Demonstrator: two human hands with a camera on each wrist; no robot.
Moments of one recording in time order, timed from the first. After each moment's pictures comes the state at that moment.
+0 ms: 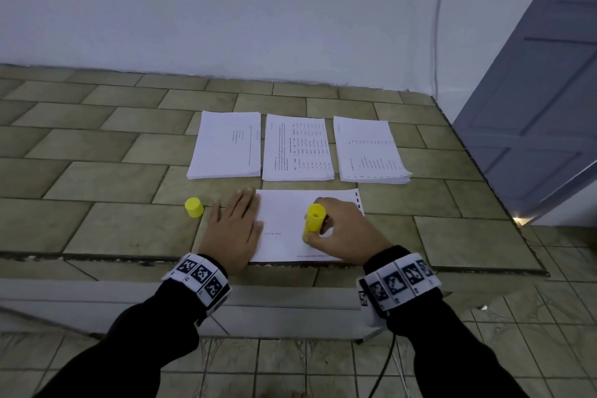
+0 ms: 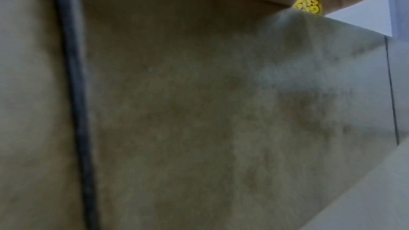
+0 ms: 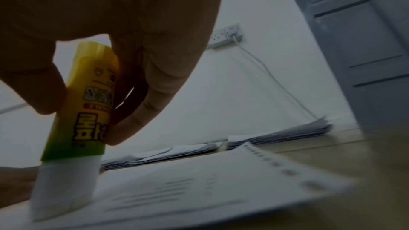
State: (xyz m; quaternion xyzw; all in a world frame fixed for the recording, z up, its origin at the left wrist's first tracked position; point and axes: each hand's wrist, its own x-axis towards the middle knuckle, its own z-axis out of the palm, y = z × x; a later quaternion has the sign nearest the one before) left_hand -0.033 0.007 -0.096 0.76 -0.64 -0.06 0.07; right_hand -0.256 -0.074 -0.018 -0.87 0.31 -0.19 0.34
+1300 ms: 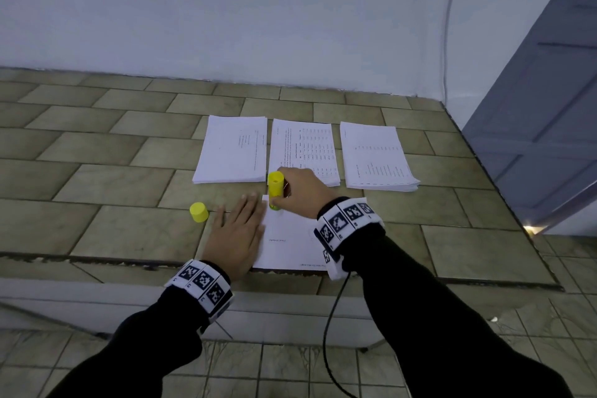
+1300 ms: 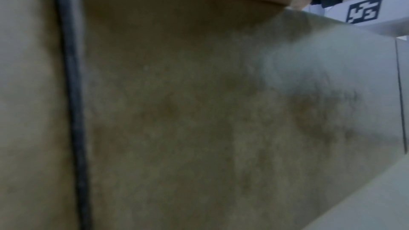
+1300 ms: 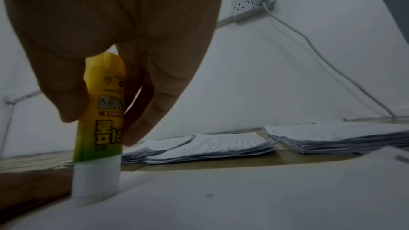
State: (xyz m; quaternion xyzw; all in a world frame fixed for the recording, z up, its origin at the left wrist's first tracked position) left_hand -0.033 0.008 -0.095 0.76 -0.65 -0.07 0.07; right_hand -0.165 -0.116 -0.001 -0.89 0.31 -0.12 0.32
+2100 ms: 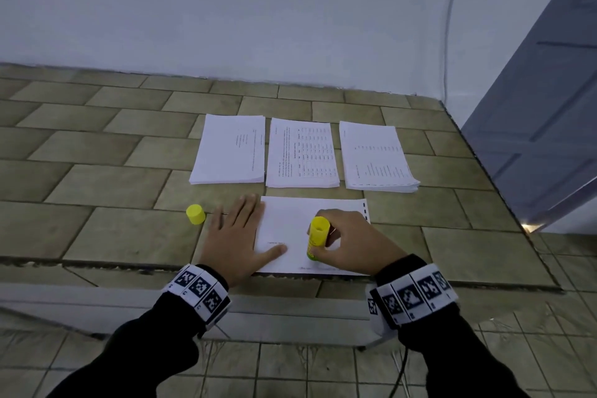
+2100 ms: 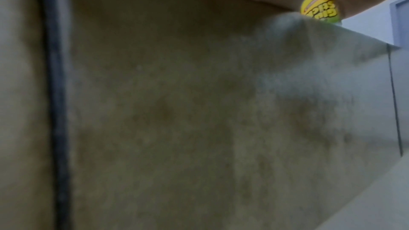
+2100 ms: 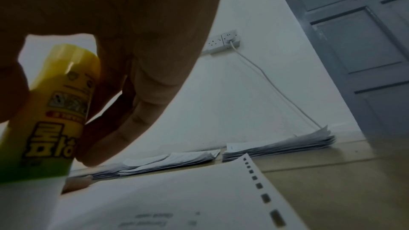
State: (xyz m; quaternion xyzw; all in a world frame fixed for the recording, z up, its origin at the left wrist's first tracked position) left_hand -0.040 0.007 -0.084 0.77 -0.63 -0.06 0.03; right_hand -0.260 -0.084 -0.015 -0.87 0.28 -0.15 0.38
